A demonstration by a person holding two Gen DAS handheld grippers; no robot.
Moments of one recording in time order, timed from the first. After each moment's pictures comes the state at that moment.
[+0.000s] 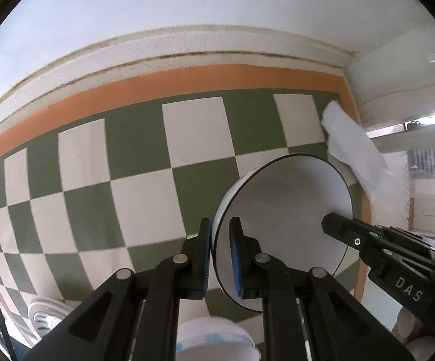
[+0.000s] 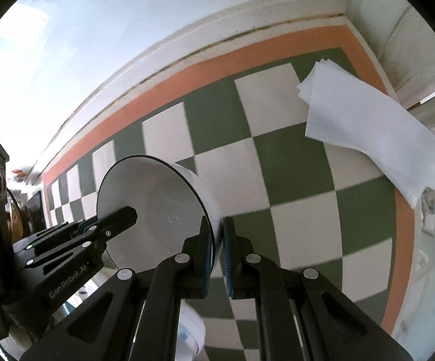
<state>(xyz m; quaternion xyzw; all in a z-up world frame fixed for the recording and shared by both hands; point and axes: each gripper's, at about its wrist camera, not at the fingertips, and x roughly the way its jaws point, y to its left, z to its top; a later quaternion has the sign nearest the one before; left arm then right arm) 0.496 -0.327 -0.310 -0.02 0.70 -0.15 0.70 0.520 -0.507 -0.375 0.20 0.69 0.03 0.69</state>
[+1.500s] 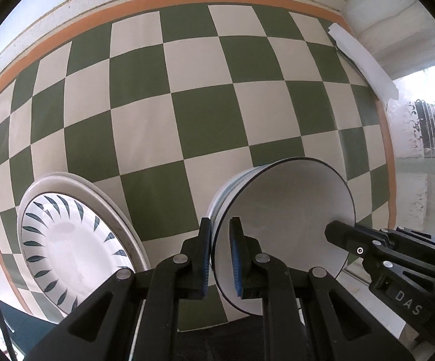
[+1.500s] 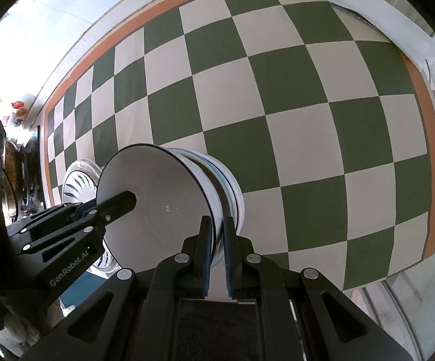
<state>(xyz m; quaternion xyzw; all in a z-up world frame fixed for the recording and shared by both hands) 0.345 -0.254 -0.319 0.00 0.73 -0.14 0.67 0.353 -0.421 -0.377 0.17 0.73 0.04 0.66</state>
